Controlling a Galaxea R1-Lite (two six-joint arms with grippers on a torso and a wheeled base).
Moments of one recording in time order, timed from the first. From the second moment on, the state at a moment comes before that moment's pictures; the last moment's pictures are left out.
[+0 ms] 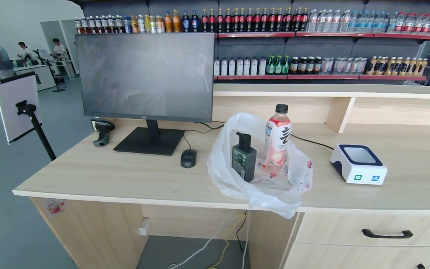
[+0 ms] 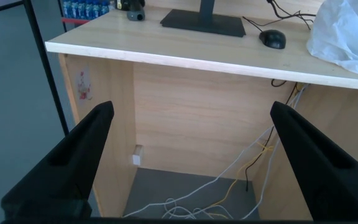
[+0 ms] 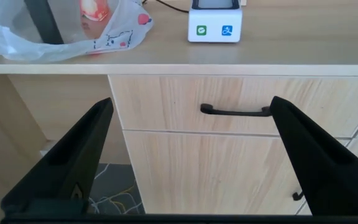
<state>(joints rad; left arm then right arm) 0.00 0.00 0.00 0.00 0.00 -0.01 0.01 0.00 0.00 0.00 -0.02 0.01</state>
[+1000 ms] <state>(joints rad) 0.00 0.00 0.00 0.00 0.00 0.00 0.01 0.00 0.00 0.00 -0.02 0.00</state>
